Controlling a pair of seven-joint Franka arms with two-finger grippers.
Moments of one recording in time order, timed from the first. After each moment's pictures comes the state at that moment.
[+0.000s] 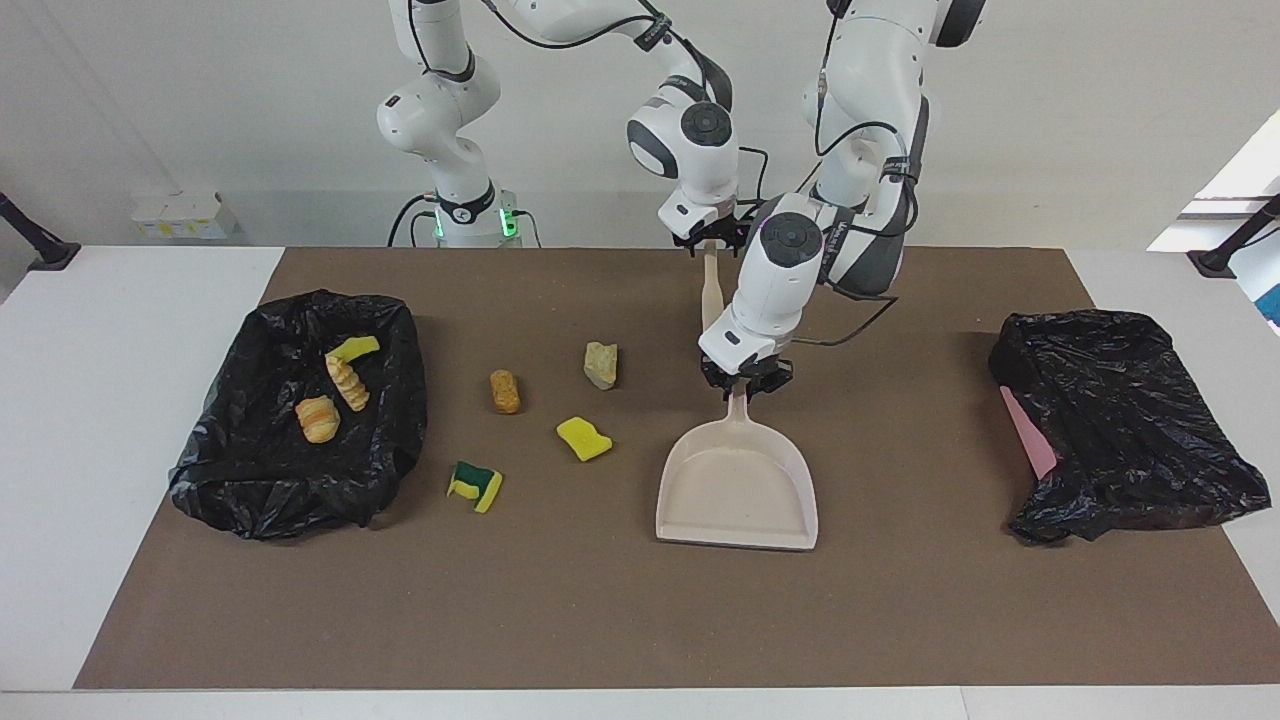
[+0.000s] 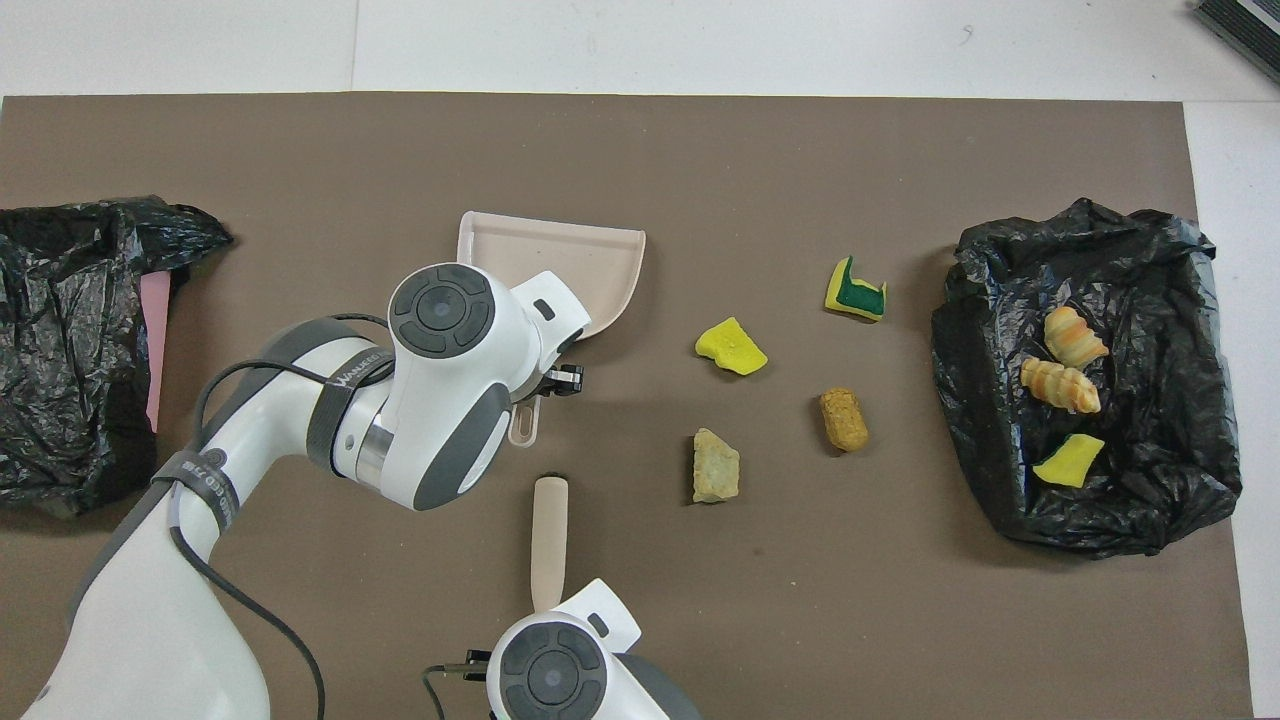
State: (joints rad) left arm -0.44 0.28 -0.11 -1.89 -0.02 2.18 -0.36; right arm 0.88 0.15 0.14 -2.14 0.35 2.26 0.92
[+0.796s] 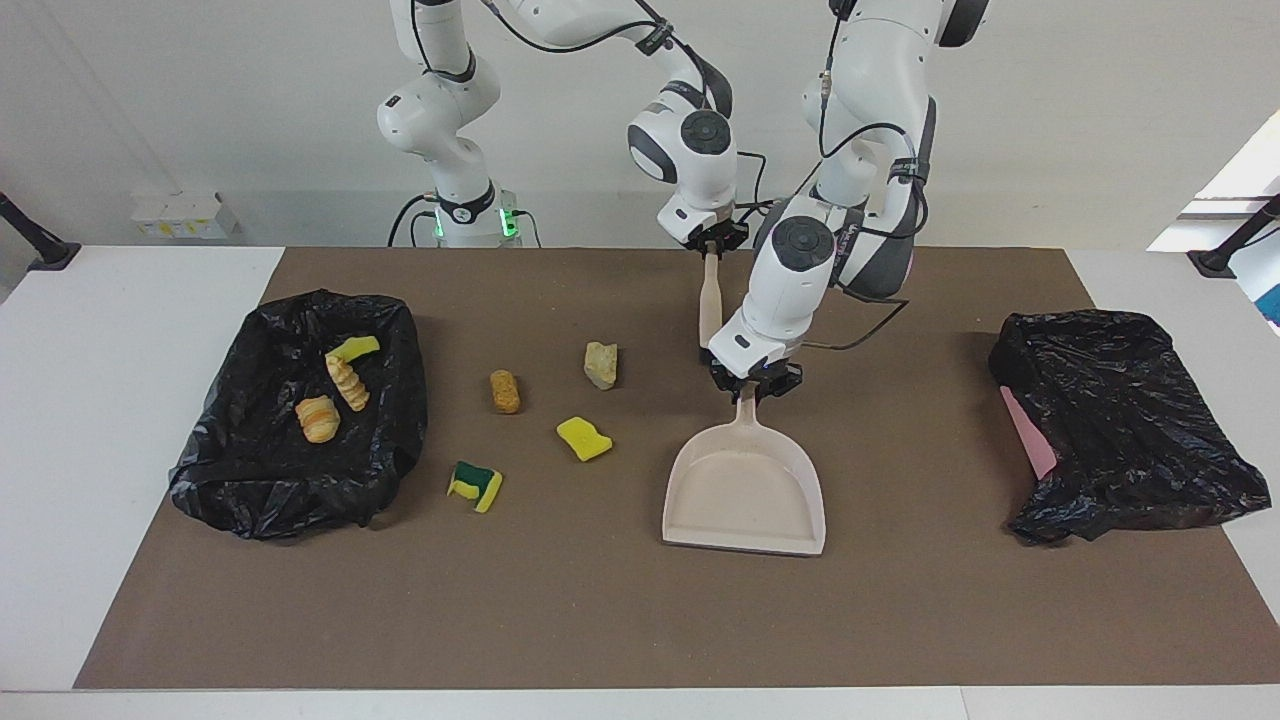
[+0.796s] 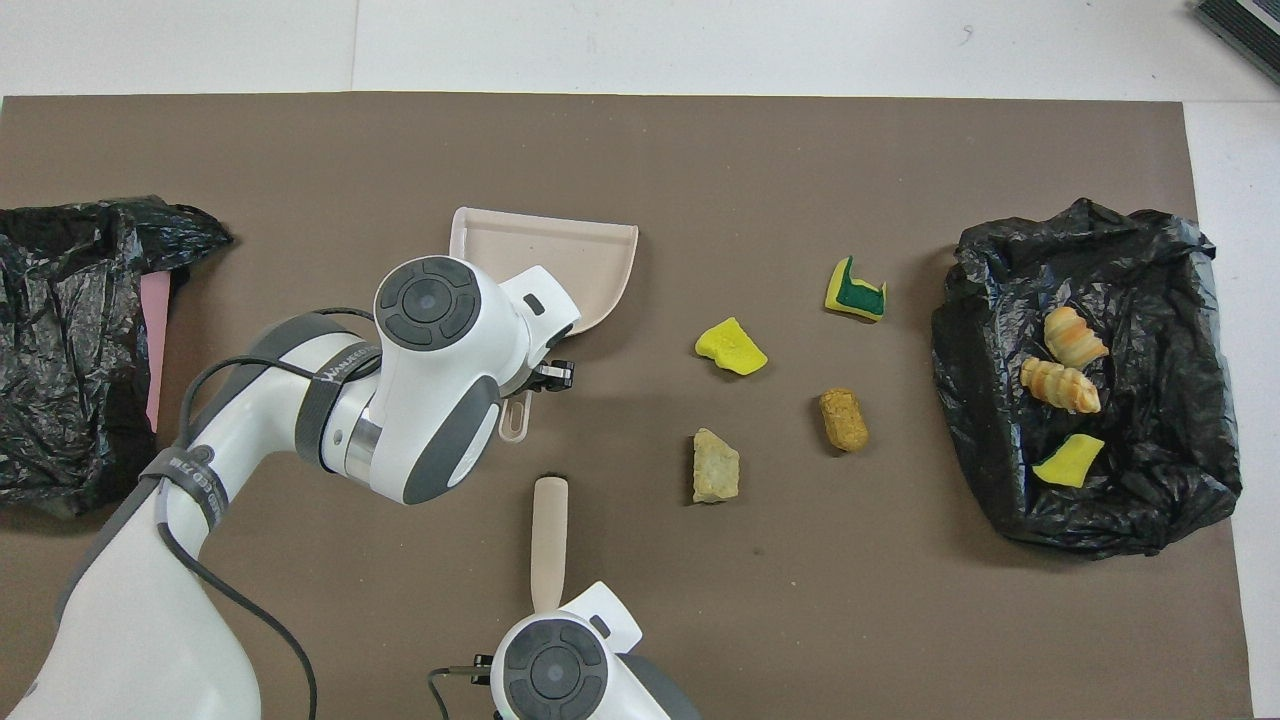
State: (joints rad) left arm -0.42 0.28 -0.10 -1.89 -0.02 2.17 -0.32; right arm 0.88 0.15 0.14 -2.15 0.37 2.26 0.90
